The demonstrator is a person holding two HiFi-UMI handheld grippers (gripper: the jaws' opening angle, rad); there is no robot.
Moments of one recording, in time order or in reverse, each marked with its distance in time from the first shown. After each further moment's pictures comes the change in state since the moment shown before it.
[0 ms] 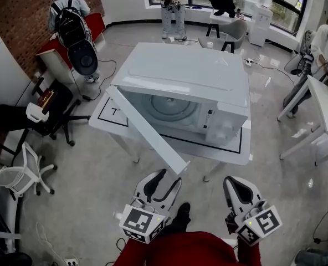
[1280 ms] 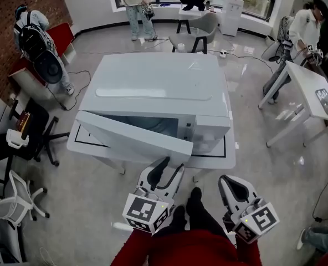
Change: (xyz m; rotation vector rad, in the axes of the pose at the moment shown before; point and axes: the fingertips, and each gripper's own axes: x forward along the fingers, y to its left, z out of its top) left arm 0.097 -0.003 0.032 -0.041 -0.048 -0.167; right arm 0.010 -0.042 0.014 -0.025 -0.023 -0.134
